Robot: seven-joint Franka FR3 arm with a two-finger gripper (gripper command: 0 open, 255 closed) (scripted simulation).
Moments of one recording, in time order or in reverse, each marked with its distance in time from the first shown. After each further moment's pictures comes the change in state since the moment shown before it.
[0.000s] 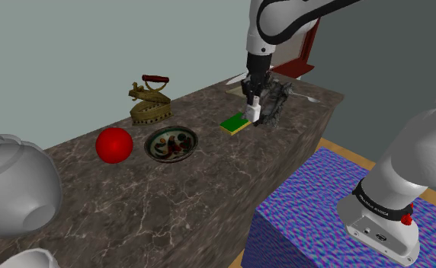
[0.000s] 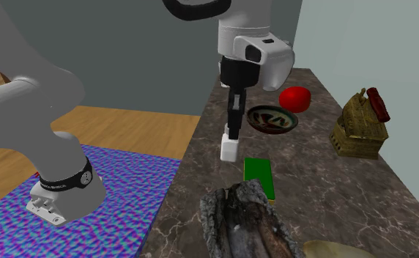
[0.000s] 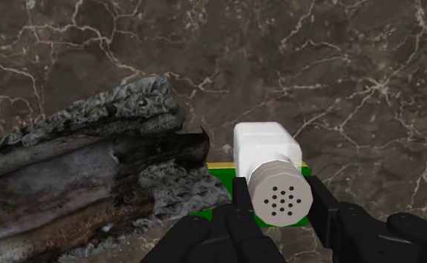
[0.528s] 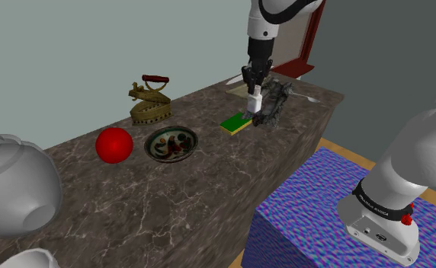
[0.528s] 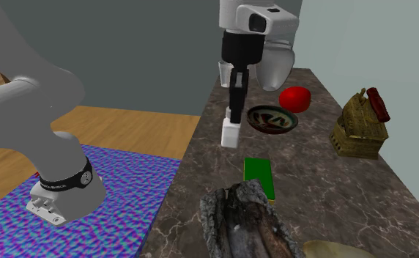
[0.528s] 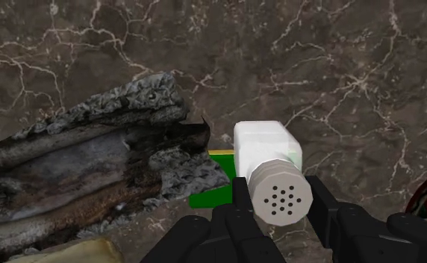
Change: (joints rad) arm -0.001 -0.026 -0.004 0.085 0.000 -0.111 0.000
